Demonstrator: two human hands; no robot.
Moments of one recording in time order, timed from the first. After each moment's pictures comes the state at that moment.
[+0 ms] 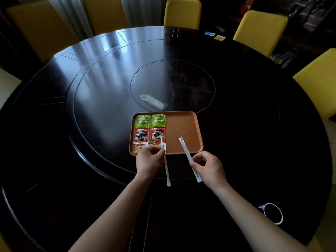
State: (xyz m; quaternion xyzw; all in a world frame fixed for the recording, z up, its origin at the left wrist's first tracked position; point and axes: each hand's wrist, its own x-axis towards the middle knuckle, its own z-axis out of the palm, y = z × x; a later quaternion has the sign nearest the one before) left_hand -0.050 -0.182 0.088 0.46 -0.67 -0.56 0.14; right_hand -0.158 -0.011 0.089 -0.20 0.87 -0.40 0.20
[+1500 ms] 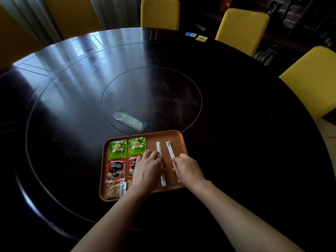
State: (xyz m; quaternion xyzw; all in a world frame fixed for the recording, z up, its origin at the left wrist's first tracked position) left_hand -0.184 -0.233 0.019 0.18 -0.98 -0.09 -0.02; right_hand -0.273 -0.105 0.030 -0.37 0.91 -0.14 0.16
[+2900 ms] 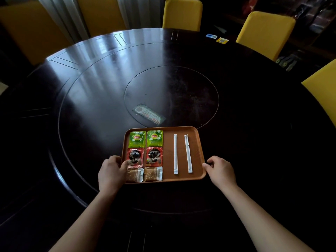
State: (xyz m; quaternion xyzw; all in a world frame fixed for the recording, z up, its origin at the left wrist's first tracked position) left_hand -0.056 -0.308 0.019 0.54 -0.80 -0.25 0.10; right_hand -0.279 -0.050 0.029 -0.19 0.95 -0.21 0.13
